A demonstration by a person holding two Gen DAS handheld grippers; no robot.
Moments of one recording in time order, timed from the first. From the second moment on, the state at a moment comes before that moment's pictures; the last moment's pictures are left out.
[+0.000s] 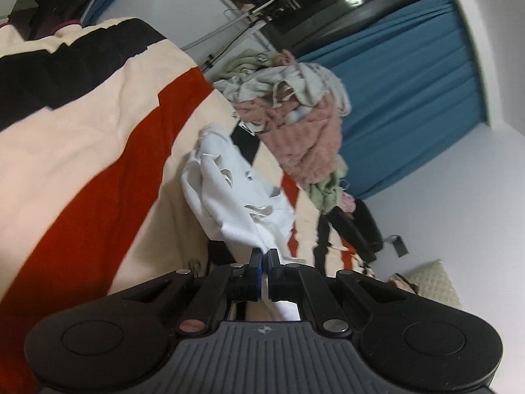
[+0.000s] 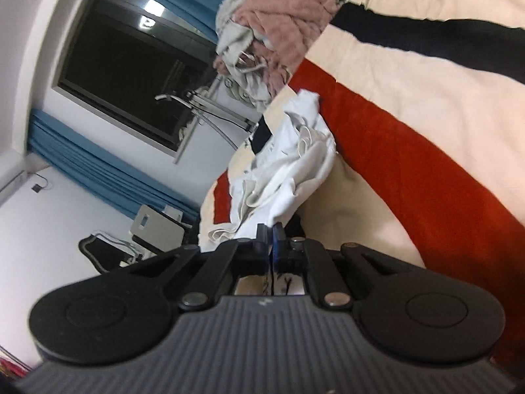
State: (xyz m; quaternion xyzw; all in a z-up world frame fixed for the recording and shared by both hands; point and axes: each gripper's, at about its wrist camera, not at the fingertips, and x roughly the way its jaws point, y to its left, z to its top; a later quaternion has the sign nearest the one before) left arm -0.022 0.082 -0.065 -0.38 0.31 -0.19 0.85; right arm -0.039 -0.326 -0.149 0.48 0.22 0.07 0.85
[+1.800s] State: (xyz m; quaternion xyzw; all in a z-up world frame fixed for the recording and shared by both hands) left arm 0.251 0.010 -0.120 -0.14 0.33 -0.18 0.92; right arm 0.212 -0.352 -0.164 0.29 0.25 -0.01 0.92
